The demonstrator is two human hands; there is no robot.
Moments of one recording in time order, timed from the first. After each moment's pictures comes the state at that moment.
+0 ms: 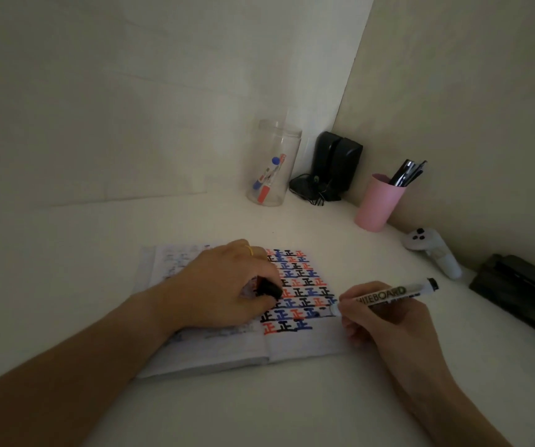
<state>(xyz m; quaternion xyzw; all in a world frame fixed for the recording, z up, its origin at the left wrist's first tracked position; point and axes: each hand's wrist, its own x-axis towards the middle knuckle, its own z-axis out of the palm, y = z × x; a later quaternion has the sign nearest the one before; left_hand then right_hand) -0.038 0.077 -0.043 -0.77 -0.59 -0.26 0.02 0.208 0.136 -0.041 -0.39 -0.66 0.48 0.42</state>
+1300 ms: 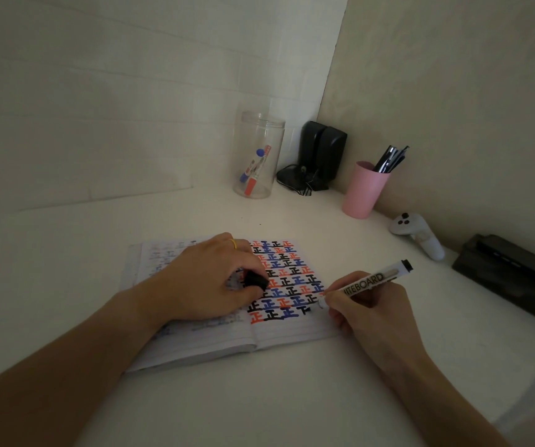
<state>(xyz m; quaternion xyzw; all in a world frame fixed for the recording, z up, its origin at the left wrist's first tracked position) -0.036 0.076 -0.042 -0.76 -0.60 -0.24 -0.02 0.209 0.141 -0.047 -0.46 -0.70 0.39 0.38</state>
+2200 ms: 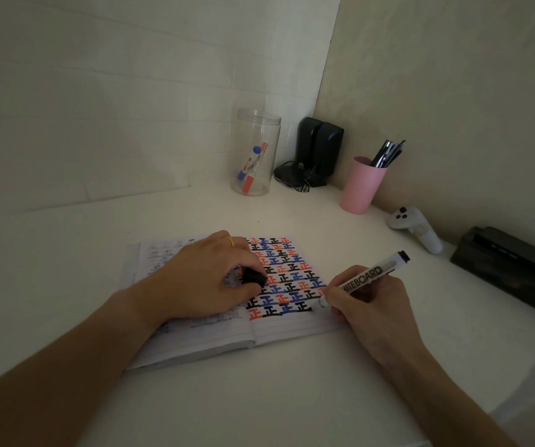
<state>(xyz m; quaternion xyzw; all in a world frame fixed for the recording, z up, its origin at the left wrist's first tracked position) -0.036 0.074 -0.040 -0.76 -0.60 -0.24 -0.03 0.209 0.137 -0.041 -0.45 -0.71 0.38 0.38</state>
